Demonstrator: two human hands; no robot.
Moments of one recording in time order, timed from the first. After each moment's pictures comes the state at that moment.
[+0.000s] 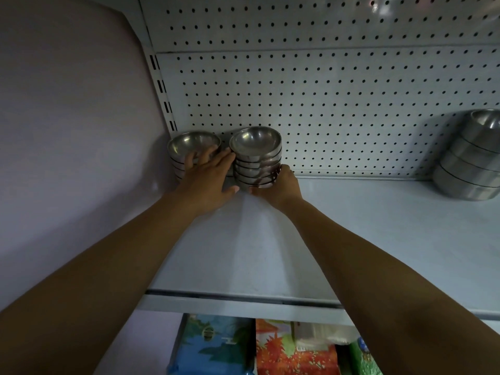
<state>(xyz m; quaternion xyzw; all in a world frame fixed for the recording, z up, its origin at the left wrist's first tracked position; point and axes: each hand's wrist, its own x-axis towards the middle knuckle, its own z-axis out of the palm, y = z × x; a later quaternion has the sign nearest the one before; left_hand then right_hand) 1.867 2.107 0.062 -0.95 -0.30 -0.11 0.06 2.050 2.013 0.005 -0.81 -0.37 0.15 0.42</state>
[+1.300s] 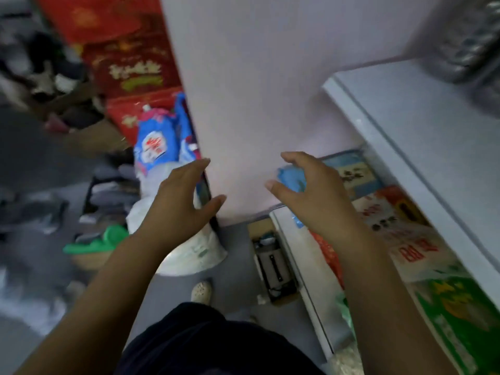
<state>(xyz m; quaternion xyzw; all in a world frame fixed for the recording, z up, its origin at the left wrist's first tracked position) 1.622 1.556 -0.053 -0.55 -0.78 -0.29 -0.10 1.839 1.684 -0.004 -0.43 -0.80 0.35 0.21</state>
